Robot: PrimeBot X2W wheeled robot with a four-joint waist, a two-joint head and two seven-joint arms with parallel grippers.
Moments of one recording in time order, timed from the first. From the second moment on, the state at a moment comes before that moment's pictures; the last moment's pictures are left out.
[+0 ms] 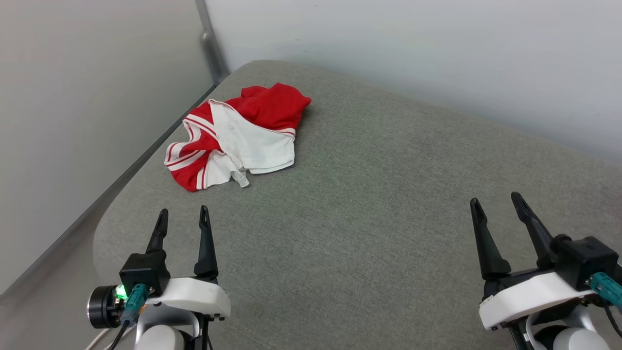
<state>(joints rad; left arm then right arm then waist) -0.13 0.05 -0.05 0.22 -0.15 0.05 -0.26 -0.03 -0.05 0.02 -0.09 0.12 0.13 -0.02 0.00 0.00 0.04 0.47</state>
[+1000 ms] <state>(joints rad) -0.75 0.27 0.08 0.38 -0.27 -0.04 0.20 -0.20 -0.13 0.02 -0.27 0.10 0.13 0.05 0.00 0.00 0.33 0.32</state>
